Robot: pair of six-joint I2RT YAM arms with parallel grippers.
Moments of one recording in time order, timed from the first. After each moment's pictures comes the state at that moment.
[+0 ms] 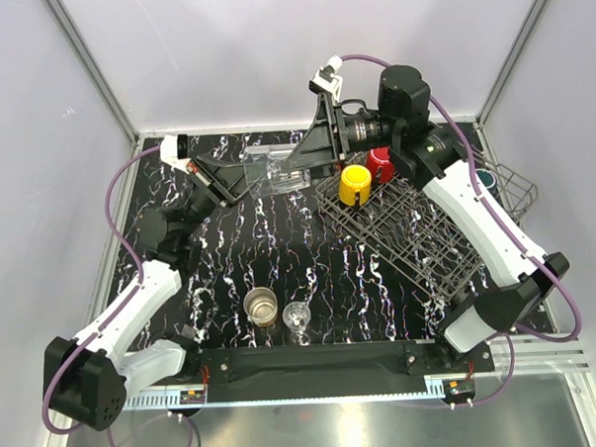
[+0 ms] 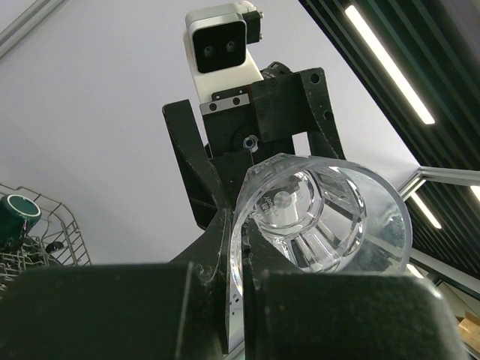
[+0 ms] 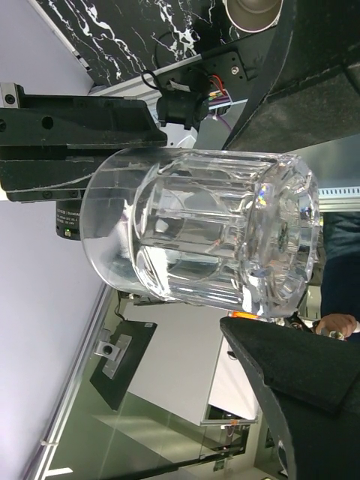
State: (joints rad) left arm -0.39 1.06 0.75 1.01 0.54 -1.44; right arm 0.58 1.55 1.84 -0.30 -1.11 1.03
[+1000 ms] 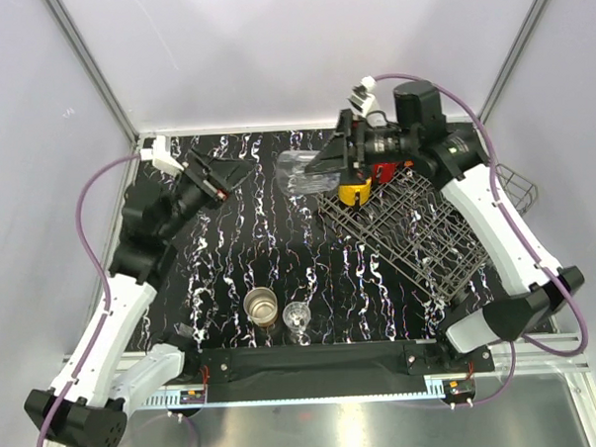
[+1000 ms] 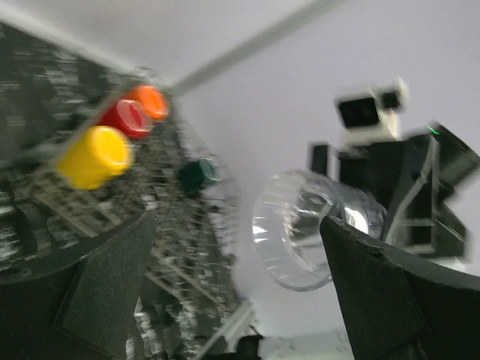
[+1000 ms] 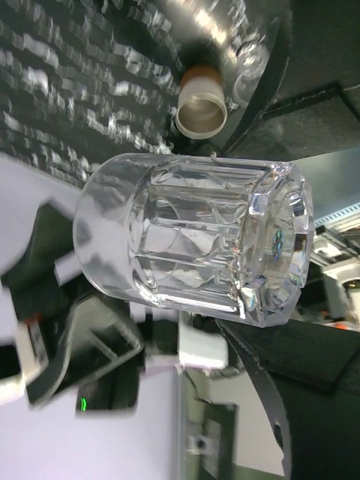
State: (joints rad) left arm -0.31 0.89 0.88 0.11 0.39 -1.11; right arm 0.48 1.51 1.79 -0.68 -0.87 0.80
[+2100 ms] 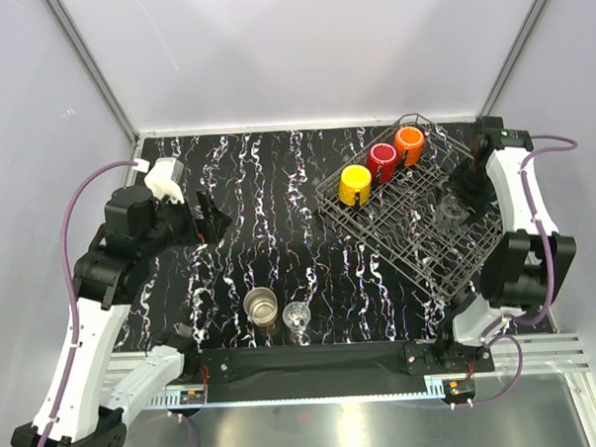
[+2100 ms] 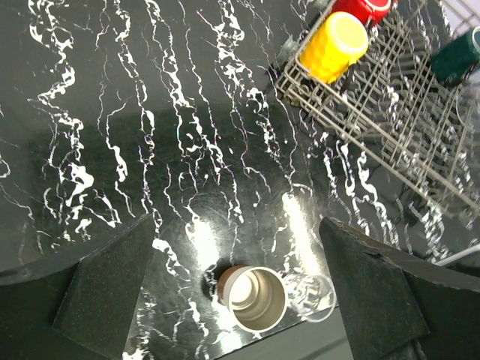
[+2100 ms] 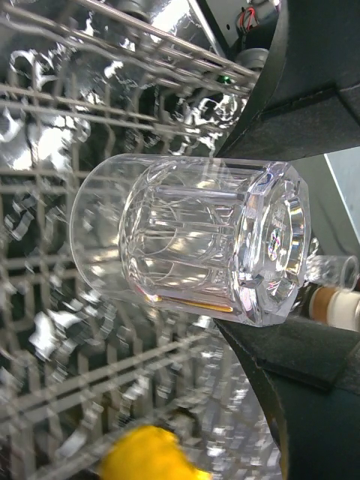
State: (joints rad) left arm -0.29 0.84 1.22 -0.87 0.15 -0.30; right arm -0.14 1.61 1.56 -1.29 0.06 0.75
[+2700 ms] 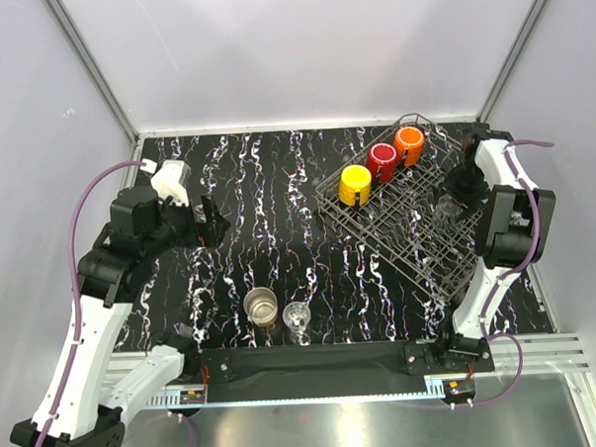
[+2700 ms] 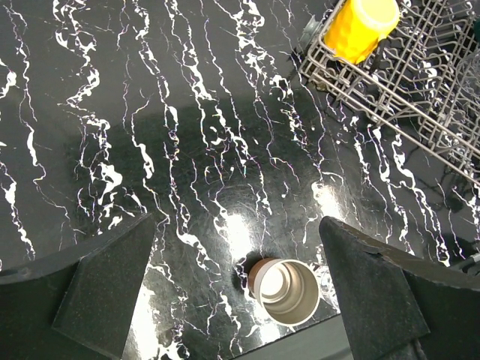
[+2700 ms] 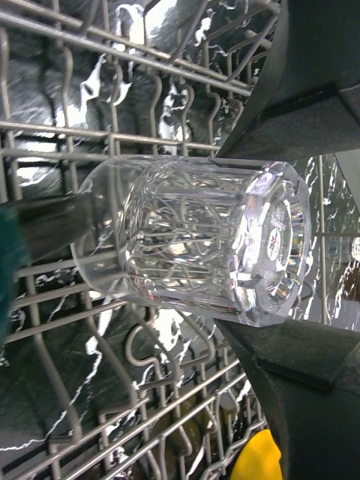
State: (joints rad) left arm -0.32 0.84 1.21 -0.89 0.10 -0.20; right arm -0.20 1.95 1.61 -1.12 0.09 0.76
